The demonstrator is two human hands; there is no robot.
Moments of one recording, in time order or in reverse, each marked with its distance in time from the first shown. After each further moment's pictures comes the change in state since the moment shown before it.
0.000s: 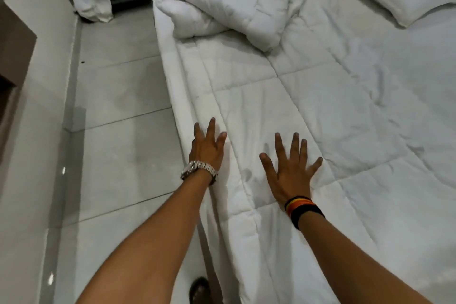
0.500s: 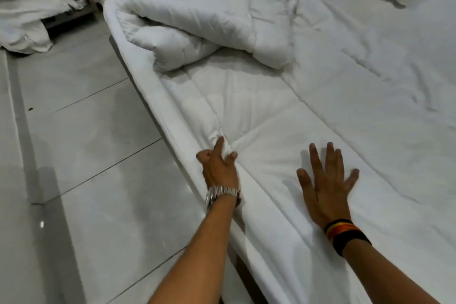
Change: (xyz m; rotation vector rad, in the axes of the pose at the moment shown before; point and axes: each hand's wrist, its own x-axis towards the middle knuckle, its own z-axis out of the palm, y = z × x) left_hand 0.188 -0.021 -0.023 -0.350 0.061 -0.068; right_hand 0.112 -0.069 0.054 0.026 0.142 0.233
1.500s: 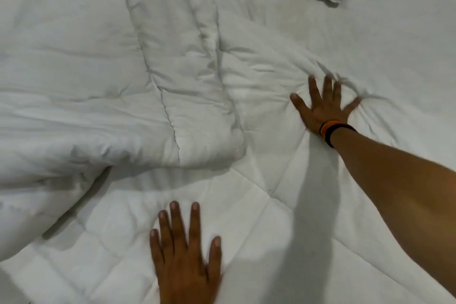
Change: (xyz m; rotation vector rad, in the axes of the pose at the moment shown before) left_hand 0.146 0.034 0.075 0.785 -0.109 0.828; right_hand 0.438 0.116 -0.058 -0.233 -0.020 0.519
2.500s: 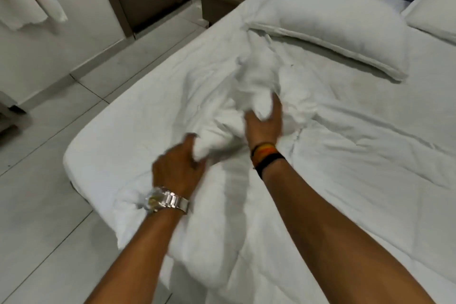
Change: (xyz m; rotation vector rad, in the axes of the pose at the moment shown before) left_hand 0.394 -0.309 -0.221 -0.199 0.085 0.095; right_hand -0.139 -0.572 -0.093 1.297 0.332 0.080
